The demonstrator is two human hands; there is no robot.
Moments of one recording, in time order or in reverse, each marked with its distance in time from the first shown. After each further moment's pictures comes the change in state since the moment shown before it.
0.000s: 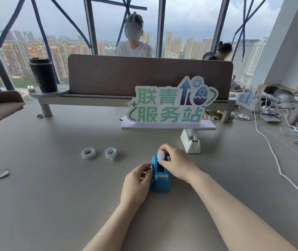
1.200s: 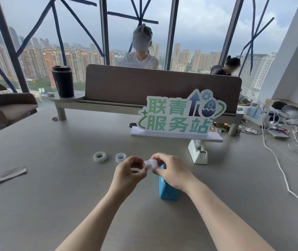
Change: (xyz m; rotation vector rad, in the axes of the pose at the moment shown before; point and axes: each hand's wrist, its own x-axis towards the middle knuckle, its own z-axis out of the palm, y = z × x) left_hand 0.023 0.008 -0.060 -0.056 0.093 0.088; right_hand -0.005 -0.044 0.009 0.137 -0.038 -0.153
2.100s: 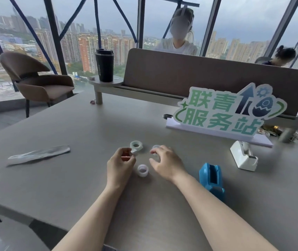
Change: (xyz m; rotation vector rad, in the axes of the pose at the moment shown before) left_hand 0.014 -0.073 -0.099 0.063 0.423 -0.195; right_hand 0.077 -0.045 0.119 -0.223 -0.058 -0.025
